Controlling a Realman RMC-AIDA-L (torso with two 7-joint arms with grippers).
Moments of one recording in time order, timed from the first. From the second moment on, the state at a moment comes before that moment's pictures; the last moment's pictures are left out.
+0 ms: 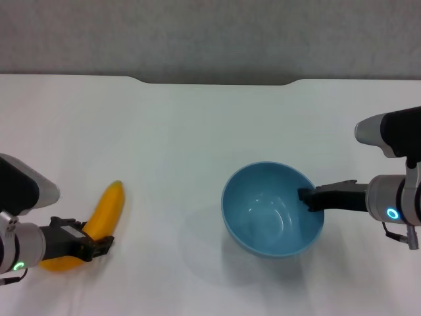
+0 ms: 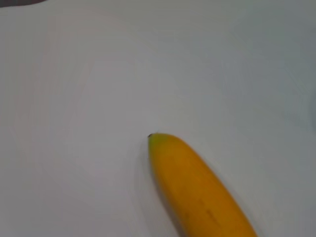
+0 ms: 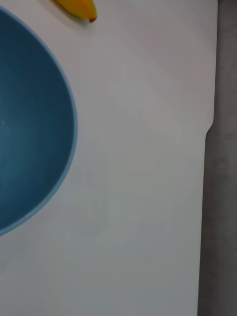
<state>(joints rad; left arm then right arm) -0.35 -2.04 -1.73 -0.81 2.09 -0.69 1.22 0.40 2.00 1.46 1.09 -2.18 0.69 -0.51</state>
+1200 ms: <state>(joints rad) -0.29 -2.04 -1.65 -1.14 1.52 -0.85 1.31 0.63 2.01 1.38 0.82 -1.98 0.63 -0.57</state>
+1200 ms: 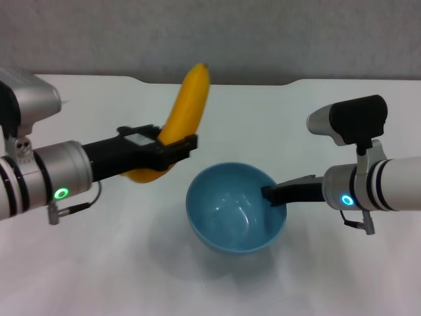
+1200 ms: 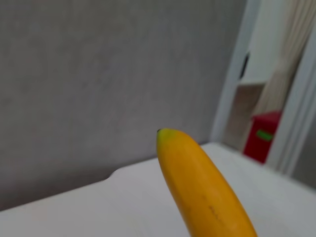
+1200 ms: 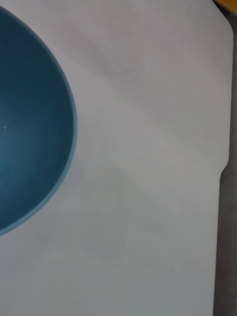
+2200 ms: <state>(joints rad) -0.37 -2.04 -1.48 -0.94 1.10 -0.80 1.55 0.68 2.01 1.31 0.86 -1.87 0.62 -0.60</state>
